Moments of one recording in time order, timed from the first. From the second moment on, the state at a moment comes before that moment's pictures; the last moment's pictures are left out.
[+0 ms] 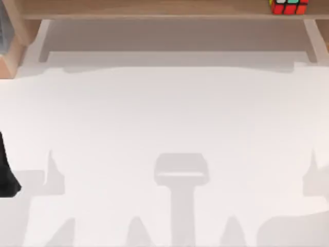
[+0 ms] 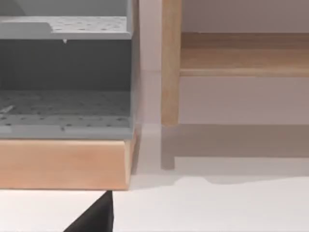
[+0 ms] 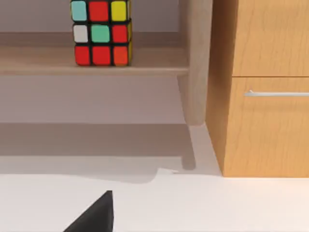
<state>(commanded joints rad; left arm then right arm) 0.00 0.00 0.00 0.00 0.00 0.00 0.00 0.00 0.00 0.00 0.00 0.00</state>
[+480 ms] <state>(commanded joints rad) 0.00 0.00 0.00 0.00 0.00 0.00 0.03 0.20 0.10 0.12 0.03 0.00</state>
